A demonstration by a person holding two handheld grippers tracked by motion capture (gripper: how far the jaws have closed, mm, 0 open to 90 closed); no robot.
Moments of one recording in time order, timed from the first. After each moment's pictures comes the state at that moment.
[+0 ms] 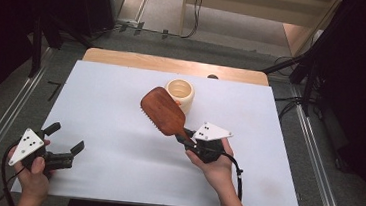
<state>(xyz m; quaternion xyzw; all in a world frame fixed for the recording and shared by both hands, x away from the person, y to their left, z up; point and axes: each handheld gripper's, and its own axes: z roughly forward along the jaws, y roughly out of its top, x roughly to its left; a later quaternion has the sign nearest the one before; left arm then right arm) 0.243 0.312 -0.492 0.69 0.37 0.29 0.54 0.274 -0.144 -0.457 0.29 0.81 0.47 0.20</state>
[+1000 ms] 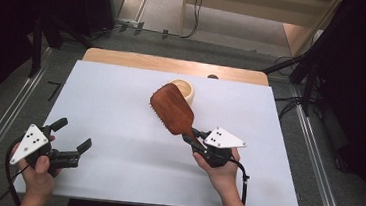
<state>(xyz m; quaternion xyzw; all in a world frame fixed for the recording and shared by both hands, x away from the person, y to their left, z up) 0.236 0.283 -0.456 0.69 0.35 0.28 0.57 0.258 -0.162 -0.455 0.29 0.77 0.52 0.23</state>
